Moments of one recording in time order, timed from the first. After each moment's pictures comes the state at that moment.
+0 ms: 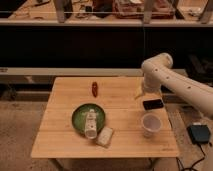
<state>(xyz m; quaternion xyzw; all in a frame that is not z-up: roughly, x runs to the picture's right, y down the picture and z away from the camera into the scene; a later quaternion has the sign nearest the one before) 0.239 0.038 0.819 -0.22 -0.18 -0.70 0.65</state>
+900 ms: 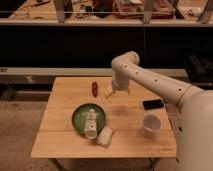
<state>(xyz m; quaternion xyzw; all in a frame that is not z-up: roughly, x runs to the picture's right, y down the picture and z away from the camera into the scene) 0.059 0.023 0.829 -0.13 -0.26 -0.76 0.58</state>
